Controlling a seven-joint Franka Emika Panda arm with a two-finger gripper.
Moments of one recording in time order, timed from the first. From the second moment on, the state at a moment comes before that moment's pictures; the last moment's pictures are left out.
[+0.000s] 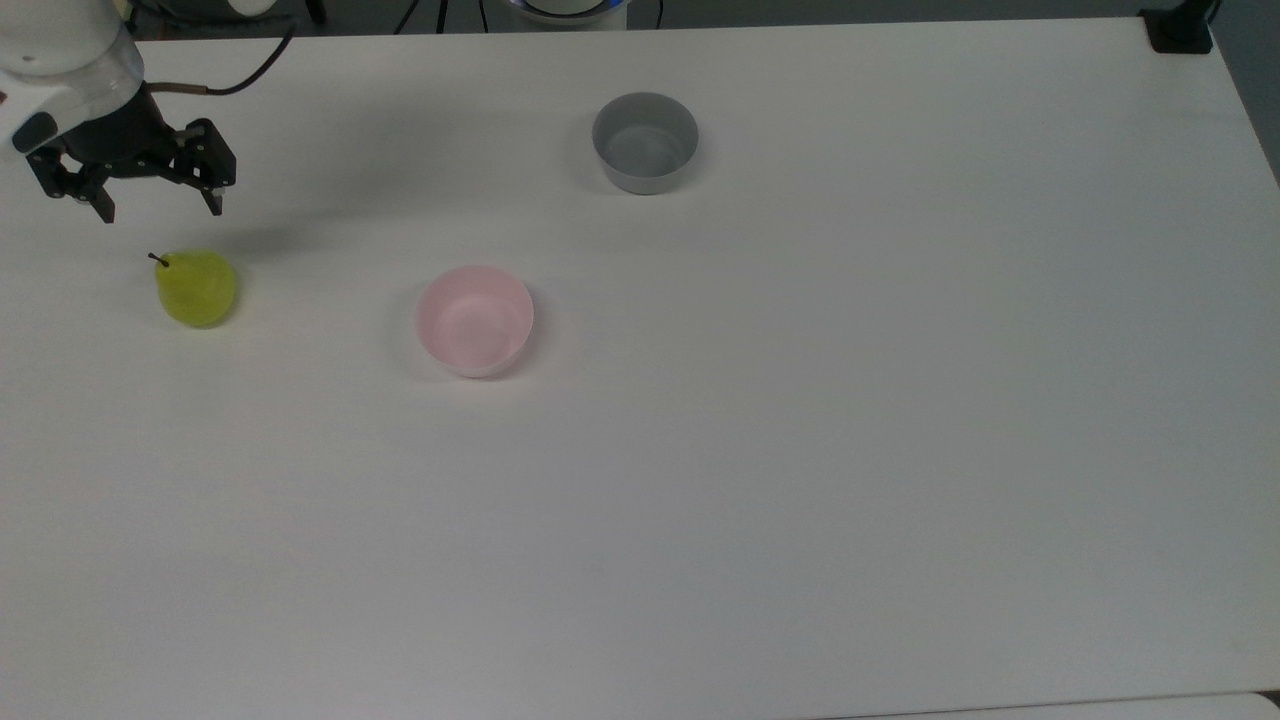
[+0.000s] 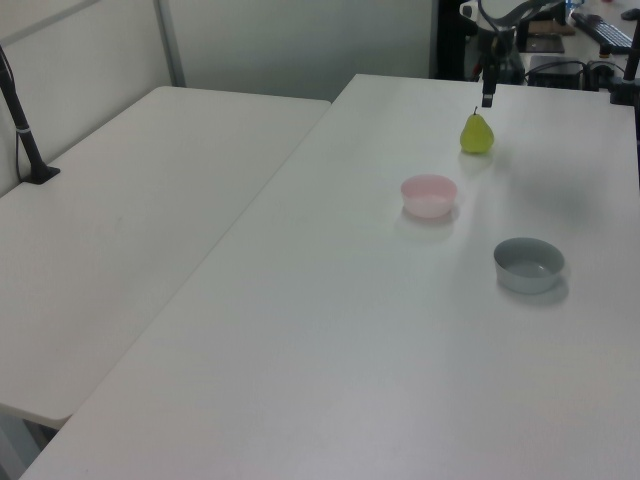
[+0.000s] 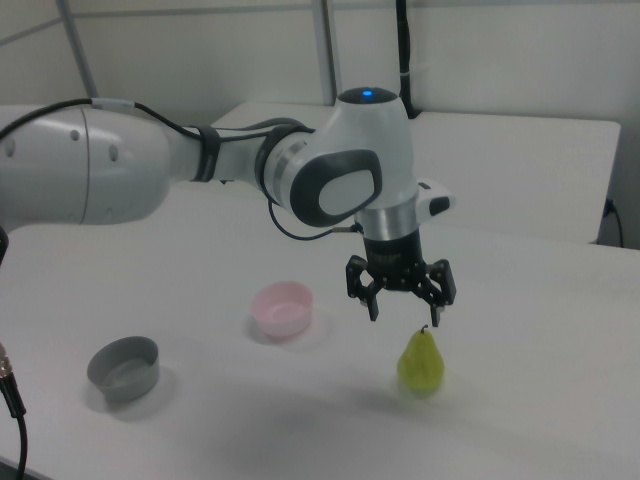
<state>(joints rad) -0.16 0.37 -0.35 -1.62 0.06 2.04 -0.70</state>
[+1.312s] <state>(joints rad) -0.16 0.51 -0.35 -1.62 0.09 2.17 -0.67</state>
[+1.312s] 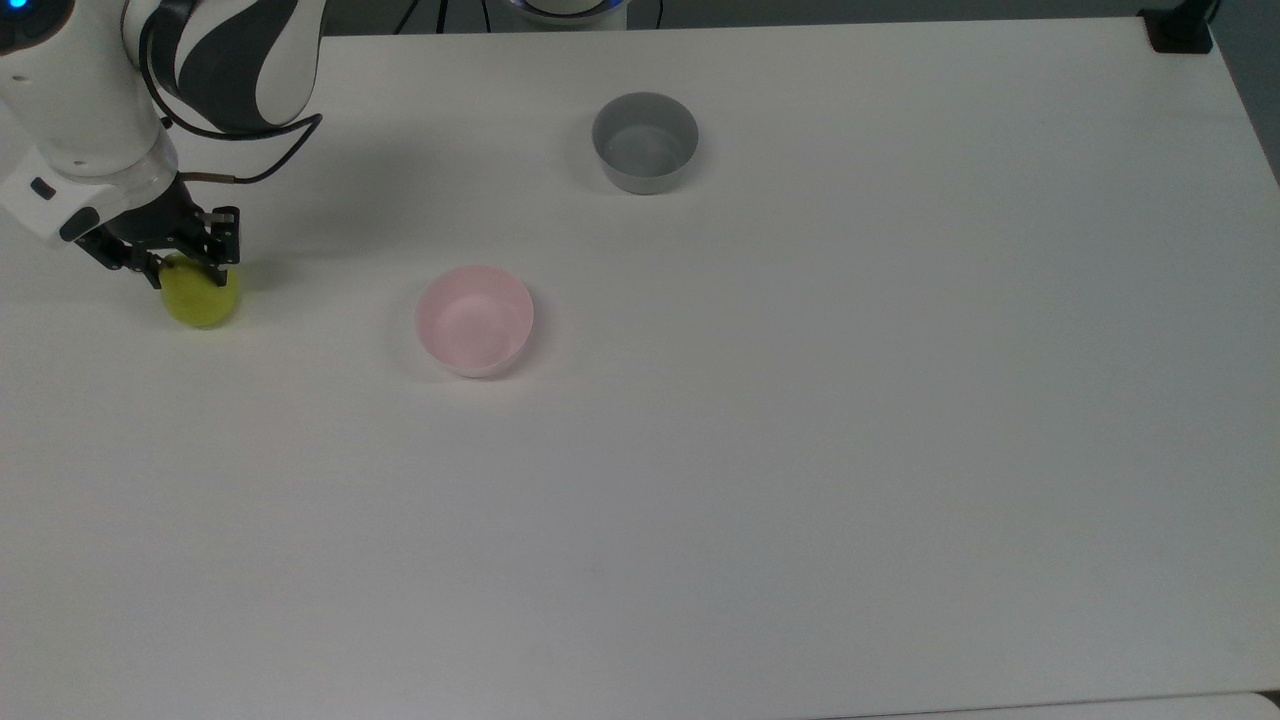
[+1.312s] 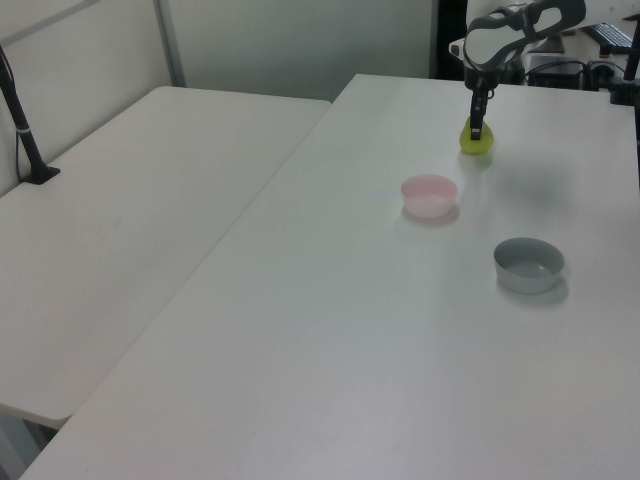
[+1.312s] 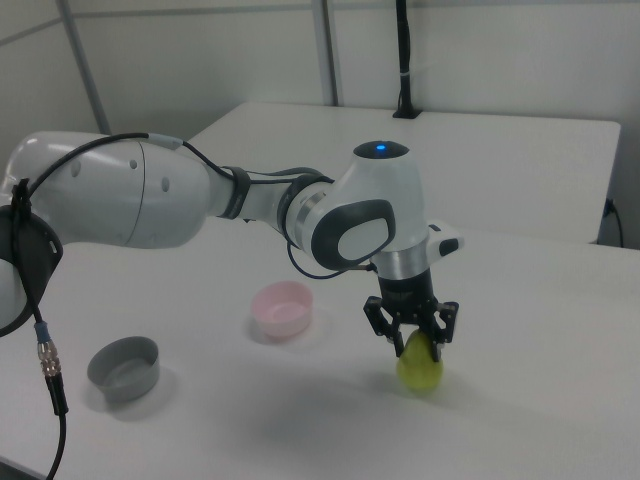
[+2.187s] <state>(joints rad) -0.12 0.33 -0.35 -1.60 0.09 1.93 -0.65</state>
